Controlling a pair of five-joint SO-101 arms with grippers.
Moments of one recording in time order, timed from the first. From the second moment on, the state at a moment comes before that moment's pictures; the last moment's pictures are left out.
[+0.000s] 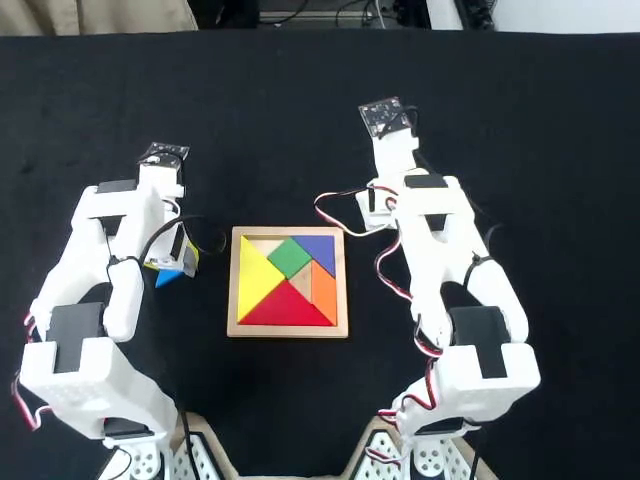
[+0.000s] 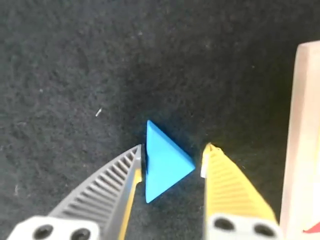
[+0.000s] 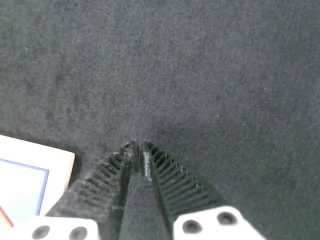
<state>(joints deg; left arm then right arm) -11.5 10.2 26.2 59.9 -16.9 -3.2 7.4 26.7 41.0 13.8</state>
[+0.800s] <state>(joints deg) -11.4 10.4 26.1 60.0 -16.9 -3.2 7.4 26.7 40.8 13.8</state>
